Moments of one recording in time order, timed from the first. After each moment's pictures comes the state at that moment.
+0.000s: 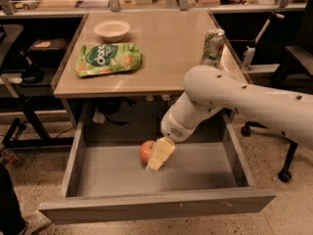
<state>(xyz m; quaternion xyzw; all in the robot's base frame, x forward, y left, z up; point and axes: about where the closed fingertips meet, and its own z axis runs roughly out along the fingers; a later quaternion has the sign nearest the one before) 0.501 -0.012 0.692 -0.57 0.78 0.20 0.15</state>
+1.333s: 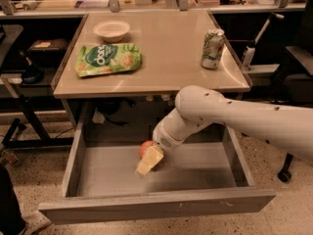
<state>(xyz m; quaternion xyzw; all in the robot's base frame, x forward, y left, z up) 0.509 0.019 0.645 -0.53 0.80 0.22 0.17</state>
